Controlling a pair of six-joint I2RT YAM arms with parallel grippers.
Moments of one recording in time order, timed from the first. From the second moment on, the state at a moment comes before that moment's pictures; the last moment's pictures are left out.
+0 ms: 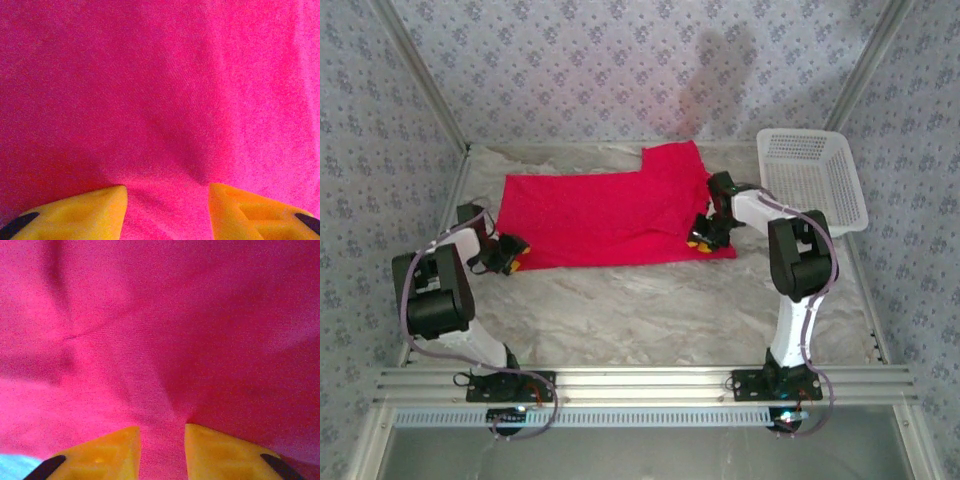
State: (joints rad) left arm 0.26 1.66 0.89 -0.48 0.40 -0.65; right arm 0.26 1.96 1.30 -0.74 -0.35 0.56
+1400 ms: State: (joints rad) left arm 0.14 1.27 0.74 -0.66 0.23 -0.66; right arm 0.51 1.90 1.34 -0.74 -0.09 0.58
